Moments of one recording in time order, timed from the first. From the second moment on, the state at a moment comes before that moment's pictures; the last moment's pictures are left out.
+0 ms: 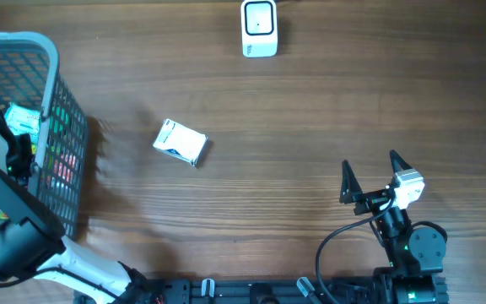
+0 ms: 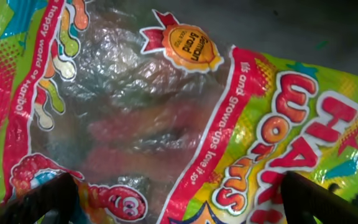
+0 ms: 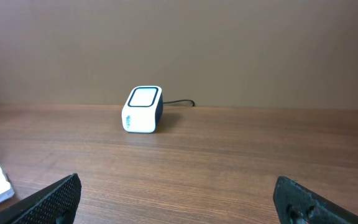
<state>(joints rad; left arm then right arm) 0.69 1.92 1.32 -0.81 -0.28 -1.12 0.05 0.01 0.01 0.01 -0.18 0.07</state>
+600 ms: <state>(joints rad) 0.69 1.68 1.84 -1.24 -0.21 -1.10 0.05 0.01 0.01 0.01 -0.18 0.07</state>
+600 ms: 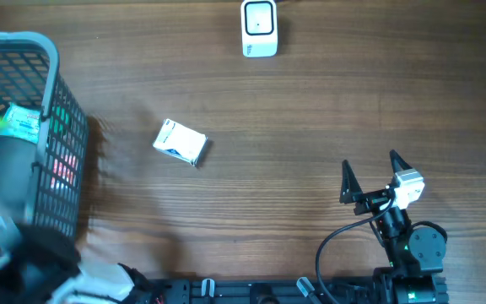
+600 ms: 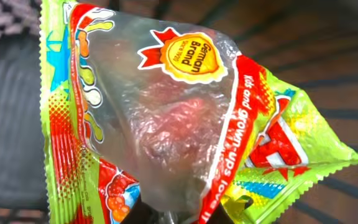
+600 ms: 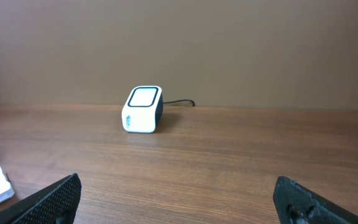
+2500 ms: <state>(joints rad) 0.65 1.78 2.02 -1.60 -0.15 -1.17 0.05 0.01 0.01 0.01 -0.18 0.07</state>
